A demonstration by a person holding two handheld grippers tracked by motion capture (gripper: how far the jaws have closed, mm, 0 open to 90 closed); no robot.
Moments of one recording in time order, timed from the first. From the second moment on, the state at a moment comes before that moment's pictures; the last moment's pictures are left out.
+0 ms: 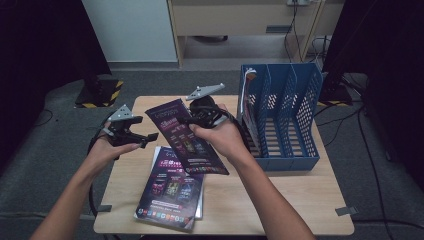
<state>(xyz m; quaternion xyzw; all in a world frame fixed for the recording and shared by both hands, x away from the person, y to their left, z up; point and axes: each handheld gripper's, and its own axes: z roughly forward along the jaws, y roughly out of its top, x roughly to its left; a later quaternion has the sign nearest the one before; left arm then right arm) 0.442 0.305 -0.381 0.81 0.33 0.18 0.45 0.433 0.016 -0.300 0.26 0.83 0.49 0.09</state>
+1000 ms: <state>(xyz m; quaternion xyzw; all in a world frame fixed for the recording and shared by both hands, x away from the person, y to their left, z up) 0.453 0.304 -0.343 0.81 0.28 0.14 0.50 0.423 0.027 -0.269 0.21 0.84 0.49 0.09</state>
